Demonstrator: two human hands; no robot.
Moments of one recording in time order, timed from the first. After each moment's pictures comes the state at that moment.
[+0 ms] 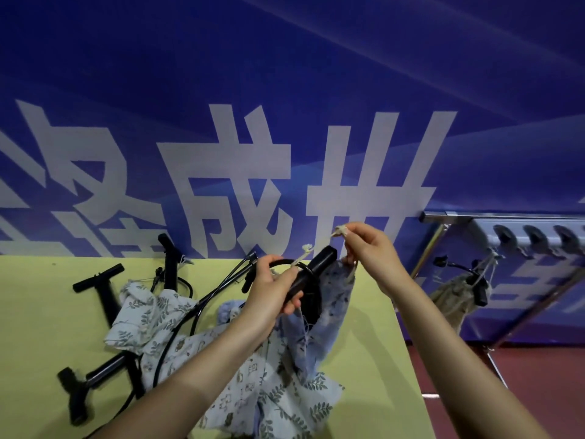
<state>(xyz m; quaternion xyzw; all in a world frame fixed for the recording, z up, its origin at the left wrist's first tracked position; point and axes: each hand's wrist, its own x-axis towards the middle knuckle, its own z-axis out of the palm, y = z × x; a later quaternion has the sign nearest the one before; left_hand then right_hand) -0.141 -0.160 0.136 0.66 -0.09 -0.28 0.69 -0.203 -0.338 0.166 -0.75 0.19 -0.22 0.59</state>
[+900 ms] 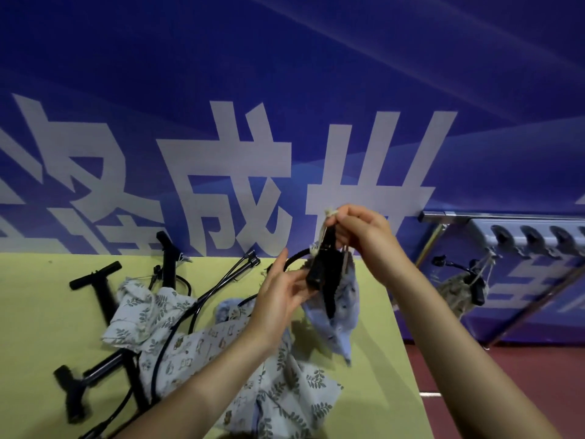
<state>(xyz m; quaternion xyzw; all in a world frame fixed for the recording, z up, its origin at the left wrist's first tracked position) -0.171 -0.156 0.156 0.53 -0.08 -0.33 0.78 -0.200 -0.314 0.208 -0.69 0.11 -0.20 0.69</state>
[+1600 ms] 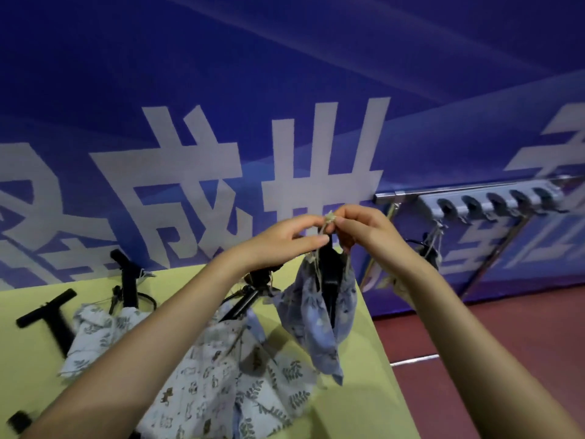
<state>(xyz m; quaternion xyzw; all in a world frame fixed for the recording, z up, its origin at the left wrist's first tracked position) -0.132 -0.227 0.213 0.69 -0.53 -0.31 0.38 -0.258 -0.365 0.206 -0.76 0.08 -0.19 0.62</state>
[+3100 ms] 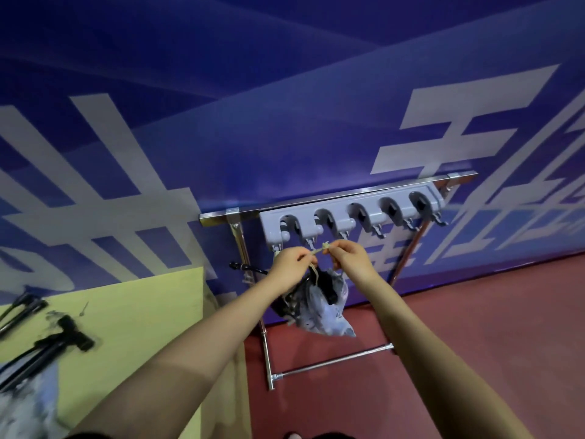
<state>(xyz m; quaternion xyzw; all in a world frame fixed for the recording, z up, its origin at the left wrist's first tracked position) -0.300 -0.691 0.039 0.81 -0.35 -0.30 0.37 -0.409 -0.800 0.035 -0.69 0.37 -0.18 0.59</state>
